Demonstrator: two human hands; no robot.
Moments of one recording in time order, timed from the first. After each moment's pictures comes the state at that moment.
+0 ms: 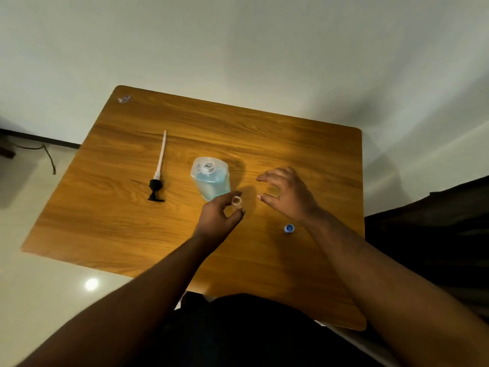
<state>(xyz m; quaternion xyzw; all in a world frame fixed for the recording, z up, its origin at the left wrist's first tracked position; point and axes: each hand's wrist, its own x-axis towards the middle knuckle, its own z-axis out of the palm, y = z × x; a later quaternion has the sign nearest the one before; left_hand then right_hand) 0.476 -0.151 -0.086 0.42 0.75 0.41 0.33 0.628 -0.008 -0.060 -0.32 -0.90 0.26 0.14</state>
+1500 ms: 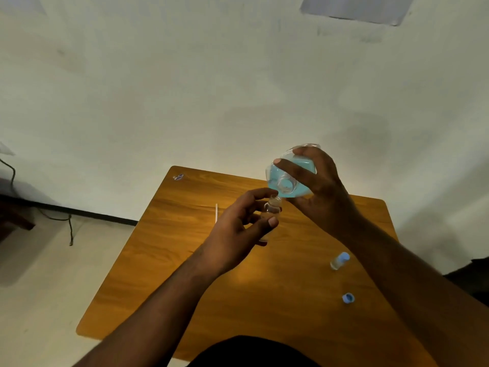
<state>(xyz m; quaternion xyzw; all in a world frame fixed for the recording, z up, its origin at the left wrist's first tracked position) 0.319 -0.191 0.109 0.52 0.54 0.51 0.41 0.475 -0.054 0.130 -0.24 -0.92 0.05 0.29</state>
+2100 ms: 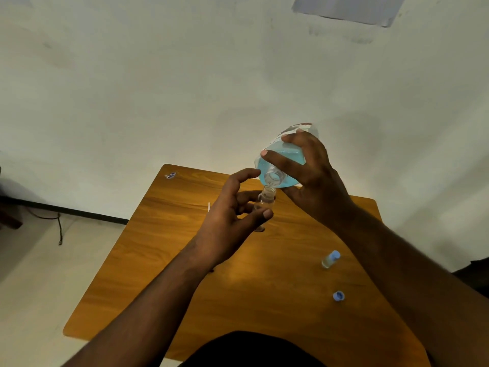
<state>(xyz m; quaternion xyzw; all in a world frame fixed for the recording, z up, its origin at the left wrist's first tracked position) 0.323 -0.181 0.115 0.50 0.53 0.55 0.40 0.473 -0.044 0.147 -0.23 -0.94 -0.03 0.27</state>
